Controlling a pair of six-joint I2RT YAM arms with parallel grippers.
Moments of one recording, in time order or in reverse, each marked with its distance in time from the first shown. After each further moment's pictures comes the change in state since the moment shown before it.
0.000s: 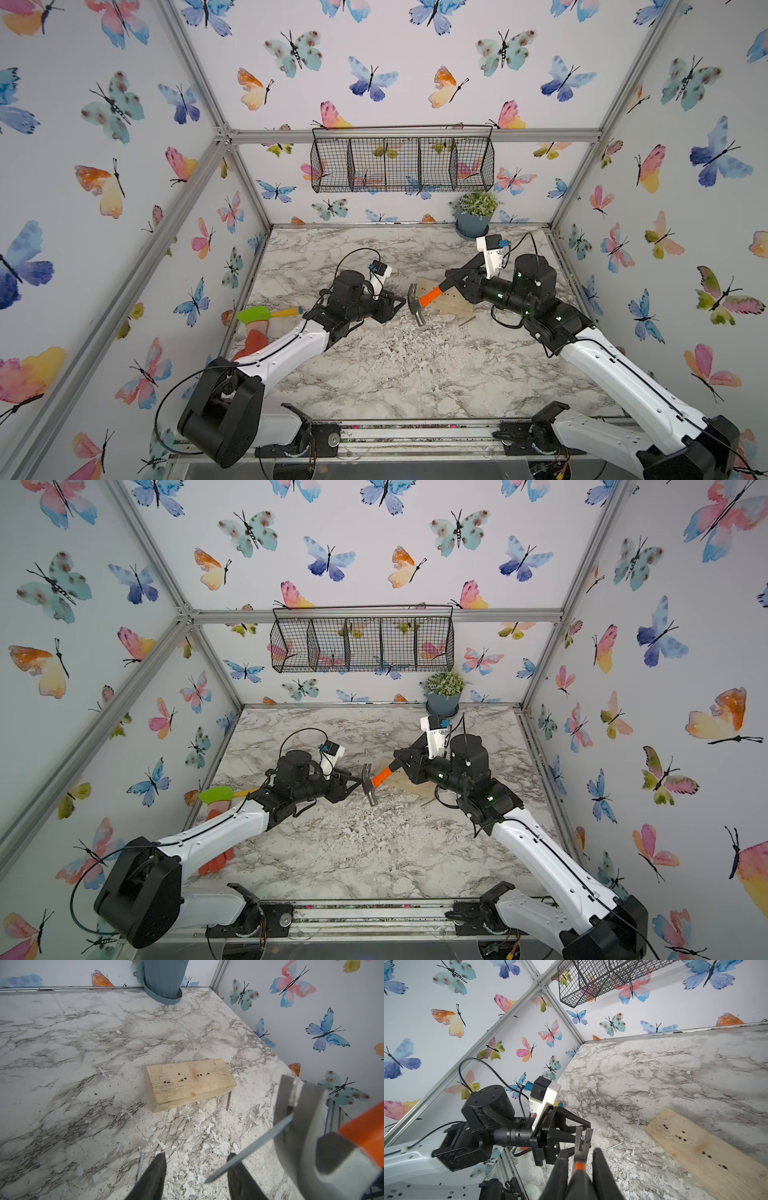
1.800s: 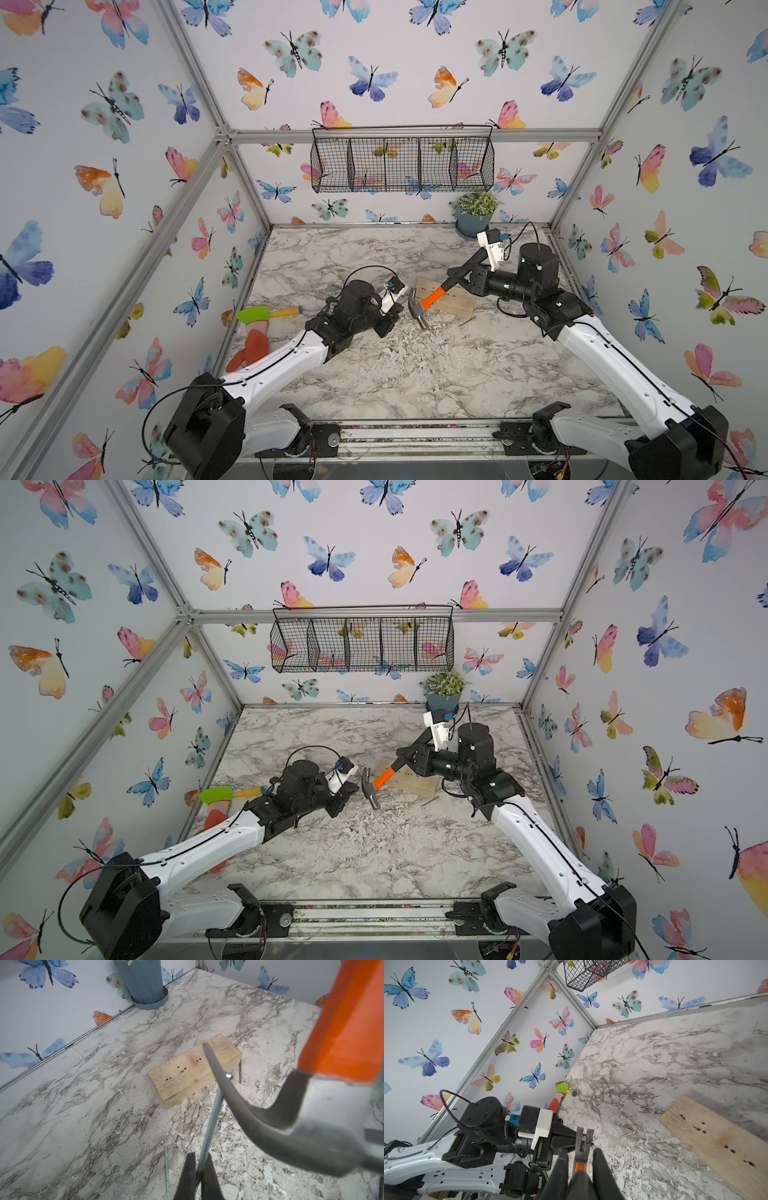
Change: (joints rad) left arm -0.145 -0.109 -0.012 -0.136 -0.202 0.369; right arm -0.132 0.093 0.051 -0.030 -0.280 0.032
